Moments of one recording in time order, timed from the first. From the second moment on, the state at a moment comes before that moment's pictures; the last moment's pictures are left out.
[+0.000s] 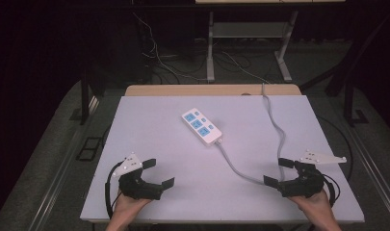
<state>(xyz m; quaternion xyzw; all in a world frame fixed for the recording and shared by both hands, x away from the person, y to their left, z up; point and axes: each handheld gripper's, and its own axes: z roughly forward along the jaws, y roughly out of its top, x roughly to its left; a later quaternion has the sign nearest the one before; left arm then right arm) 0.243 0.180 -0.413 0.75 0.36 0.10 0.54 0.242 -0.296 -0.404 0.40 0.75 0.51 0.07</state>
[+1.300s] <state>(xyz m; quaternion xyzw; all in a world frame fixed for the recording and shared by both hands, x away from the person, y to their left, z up) 0.258 0.160 -0.394 0.79 0.34 0.07 0.50 0.242 -0.295 -0.411 0.40 0.77 0.50 0.05</state>
